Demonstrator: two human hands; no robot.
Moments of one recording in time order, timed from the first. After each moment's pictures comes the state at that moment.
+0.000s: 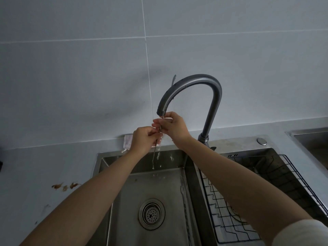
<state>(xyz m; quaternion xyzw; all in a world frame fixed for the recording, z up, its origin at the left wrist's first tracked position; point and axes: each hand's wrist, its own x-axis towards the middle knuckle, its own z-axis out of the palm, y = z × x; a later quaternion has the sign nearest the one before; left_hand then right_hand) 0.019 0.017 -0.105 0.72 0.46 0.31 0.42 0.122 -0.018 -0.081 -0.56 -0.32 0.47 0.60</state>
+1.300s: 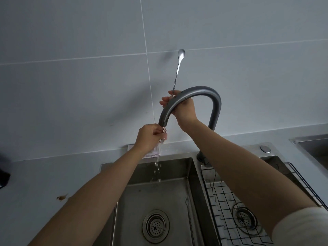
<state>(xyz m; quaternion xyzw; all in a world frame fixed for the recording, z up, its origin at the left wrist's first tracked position) 0.031 0.028 -0.071 0.74 0.44 0.28 0.42 0.151 0.016 -0.023 -0.45 -0.24 0.46 0.73</state>
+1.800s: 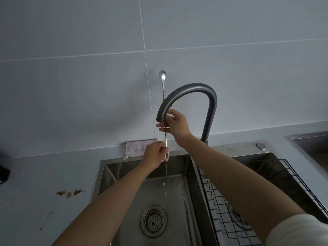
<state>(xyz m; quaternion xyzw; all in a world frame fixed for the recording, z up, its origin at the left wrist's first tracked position) 0.030 -0.005 -0.122 0.80 0.45 0.17 0.36 0.131 -0.017 -0.063 -0.57 -0.37 0.41 0.60</state>
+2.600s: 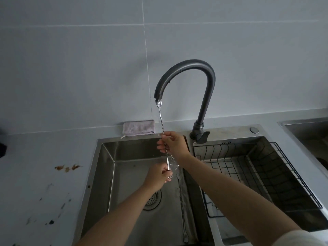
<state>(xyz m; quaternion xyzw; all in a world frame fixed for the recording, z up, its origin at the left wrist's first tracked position) -0.001 -0.089 -0.220 0.73 0.45 0.11 0.50 0.103 -0.090 -0.146 -0.60 -0.31 0.49 0.55</state>
